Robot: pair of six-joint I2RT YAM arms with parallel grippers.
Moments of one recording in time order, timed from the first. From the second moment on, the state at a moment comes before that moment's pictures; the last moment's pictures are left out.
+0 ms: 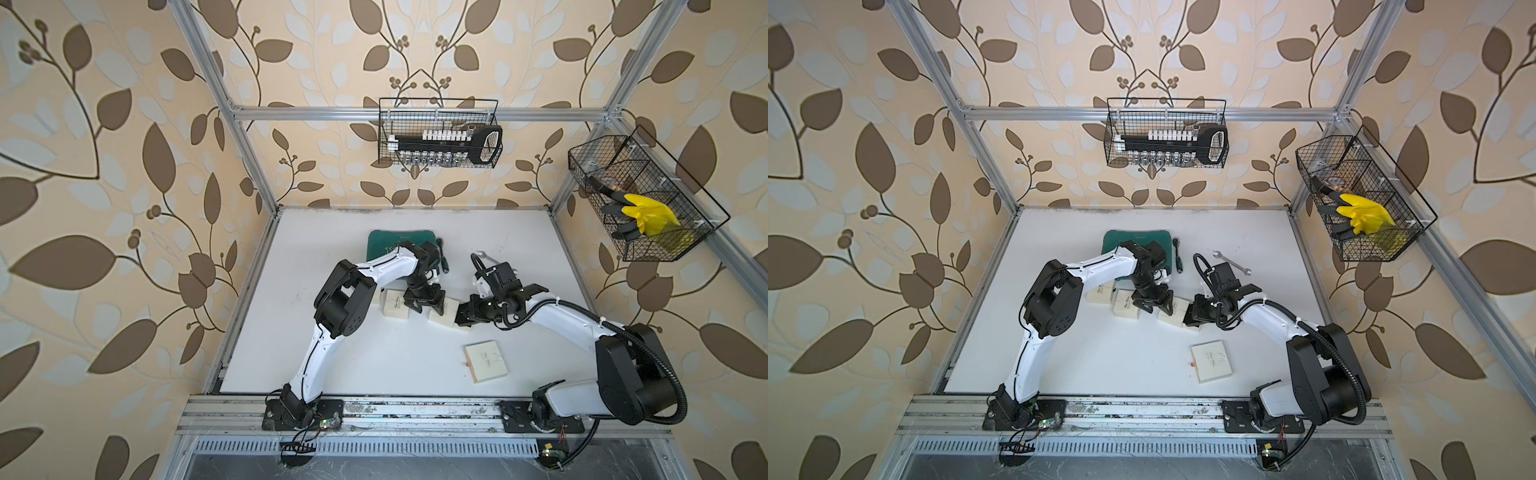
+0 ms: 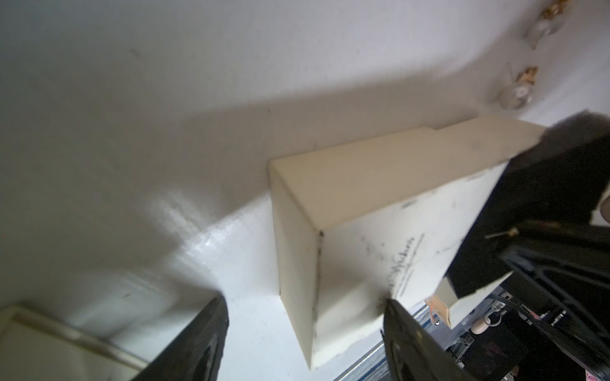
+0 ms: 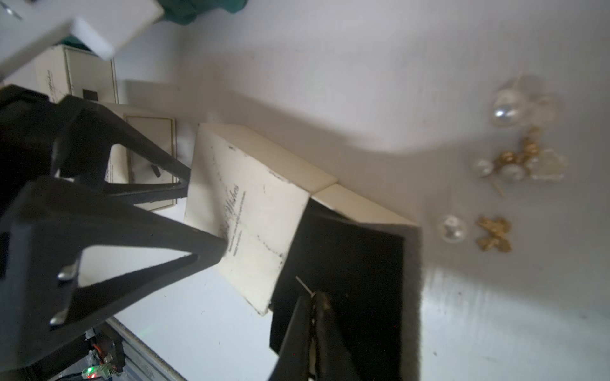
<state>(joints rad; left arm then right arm) -0.69 2.24 1.77 -1.03 0.50 -0.34 0.31 1.40 0.75 -0.48 -0.30 0.47</state>
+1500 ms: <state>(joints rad) -0.69 2.24 1.77 -1.03 0.50 -0.34 0.11 1.40 0.76 -0.46 -0.18 0.54</state>
